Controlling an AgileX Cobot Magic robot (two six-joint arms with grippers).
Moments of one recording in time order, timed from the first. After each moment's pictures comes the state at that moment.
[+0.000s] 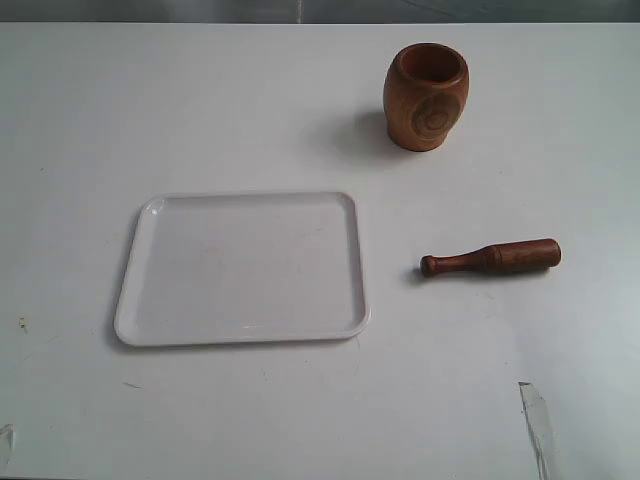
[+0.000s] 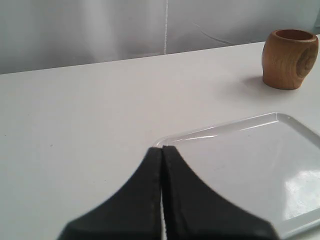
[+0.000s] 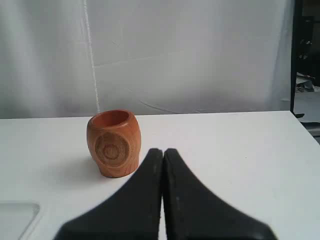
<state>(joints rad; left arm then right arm) 0.02 0.00 0.00 0.07 0.44 0.35 0.24 0.00 0.00 -0.05 0.14 0.13</state>
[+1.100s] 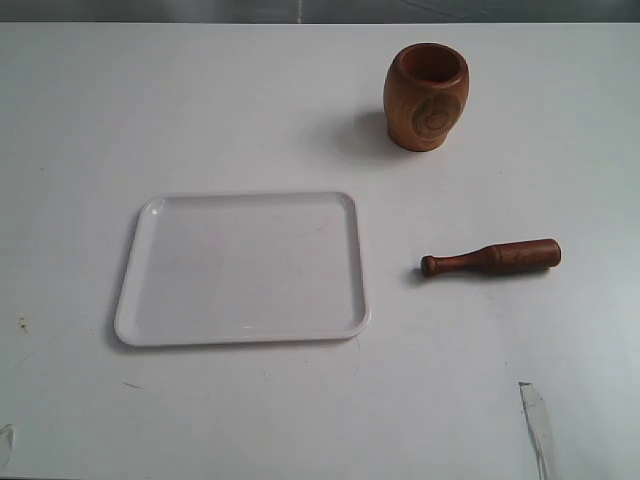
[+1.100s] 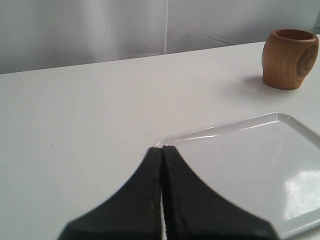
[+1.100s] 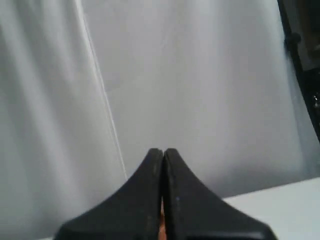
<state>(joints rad) 0.02 0.00 0.00 0.07 0.44 0.35 0.24 0.00 0.00 0.15 -0.19 0.17</state>
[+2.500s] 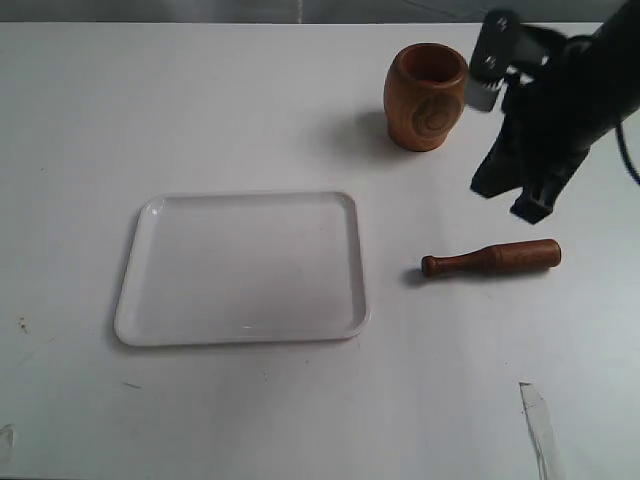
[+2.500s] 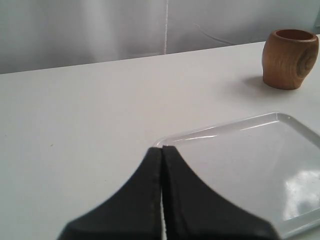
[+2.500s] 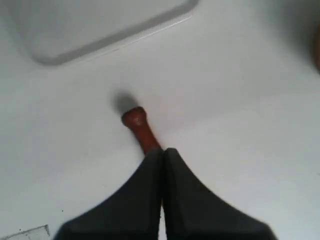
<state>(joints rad) 0.02 0.00 0.00 0.07 0.44 0.35 0.39 1.62 -1.08 0.36 0.97 -1.16</state>
